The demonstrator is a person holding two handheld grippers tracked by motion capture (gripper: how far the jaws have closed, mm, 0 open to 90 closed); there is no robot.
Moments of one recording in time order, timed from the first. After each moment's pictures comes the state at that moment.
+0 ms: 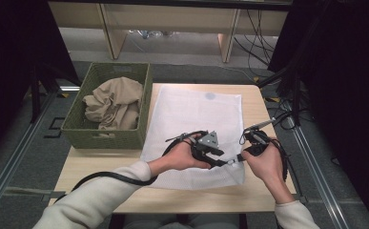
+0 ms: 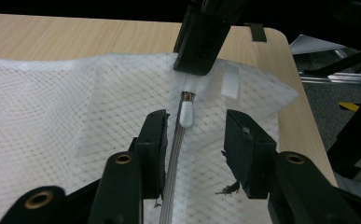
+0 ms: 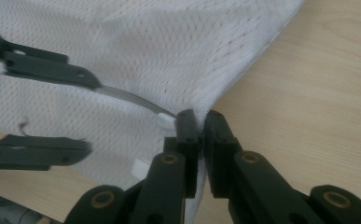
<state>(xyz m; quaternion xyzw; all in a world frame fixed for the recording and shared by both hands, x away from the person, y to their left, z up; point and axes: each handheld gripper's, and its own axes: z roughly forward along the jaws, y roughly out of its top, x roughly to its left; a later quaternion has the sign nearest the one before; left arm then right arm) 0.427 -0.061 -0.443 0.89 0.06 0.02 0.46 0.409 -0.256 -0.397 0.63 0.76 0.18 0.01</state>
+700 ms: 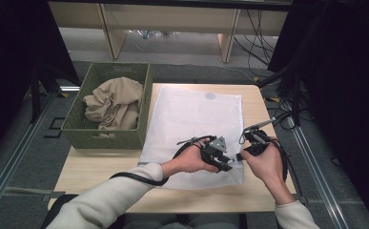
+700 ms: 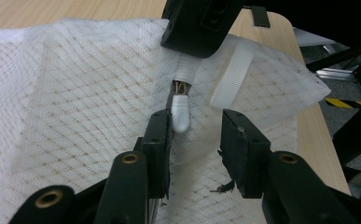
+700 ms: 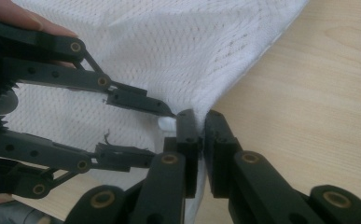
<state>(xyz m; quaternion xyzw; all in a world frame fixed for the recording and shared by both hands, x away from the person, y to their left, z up) 0.432 -0.084 -0.468 0.90 0.07 -0.01 0.44 0.407 -0.255 -0.394 0.62 0.76 0.19 0.02</state>
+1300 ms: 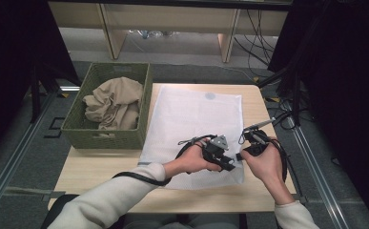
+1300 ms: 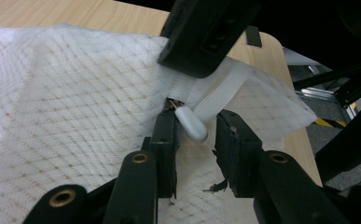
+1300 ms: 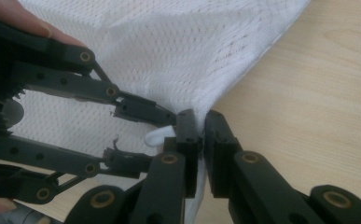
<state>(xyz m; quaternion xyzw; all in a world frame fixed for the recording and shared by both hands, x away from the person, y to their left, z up) 0.434 -0.089 -0.468 0.88 0.10 -0.04 0.46 0.407 -0.254 -0.394 0.61 0.76 0.19 0.03</state>
